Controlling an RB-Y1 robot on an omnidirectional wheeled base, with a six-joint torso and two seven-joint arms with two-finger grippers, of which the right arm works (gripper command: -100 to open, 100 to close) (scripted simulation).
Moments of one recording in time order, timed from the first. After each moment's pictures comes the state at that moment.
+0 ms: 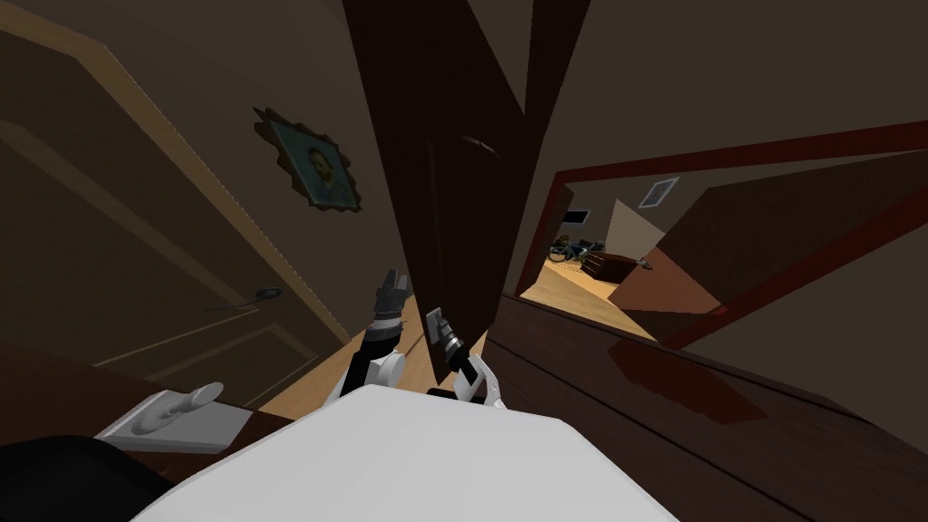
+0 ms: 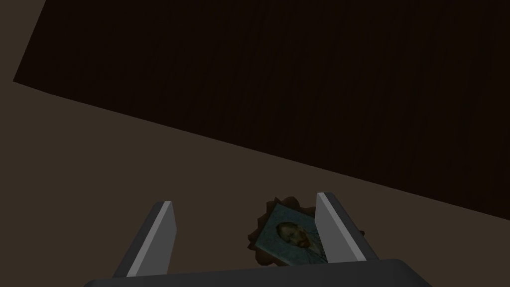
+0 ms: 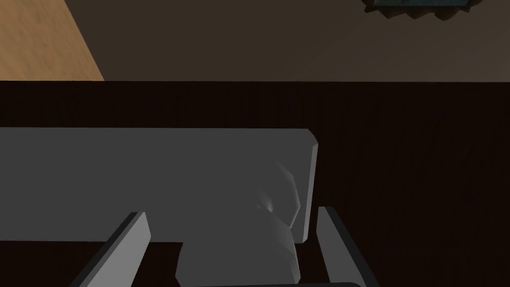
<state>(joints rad) -0.12 0.03 0.73 -1.16 0.12 -0.30 -0.15</state>
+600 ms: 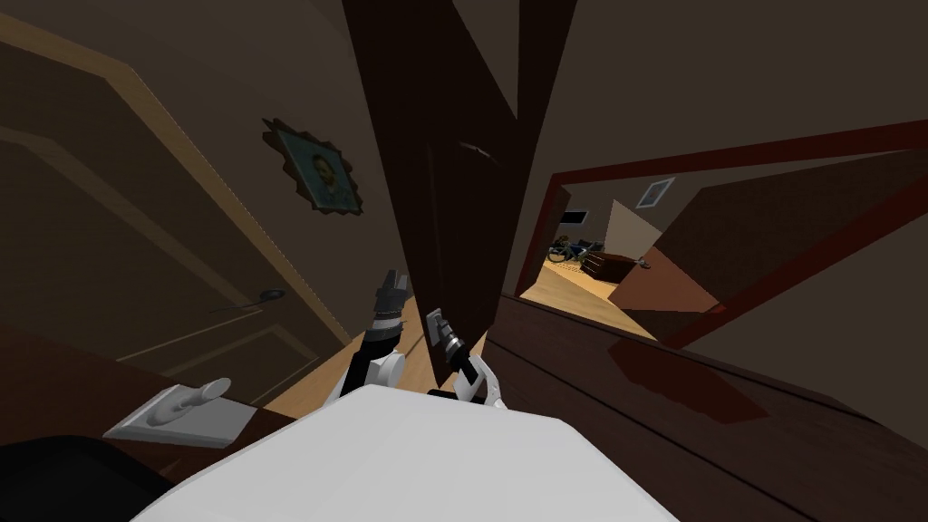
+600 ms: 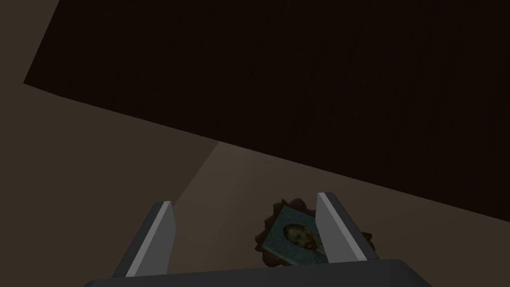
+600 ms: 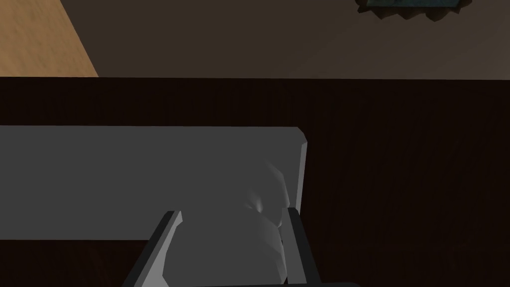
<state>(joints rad) -0.12 0.02 0.73 -1.16 0.12 -0.30 -0.15</state>
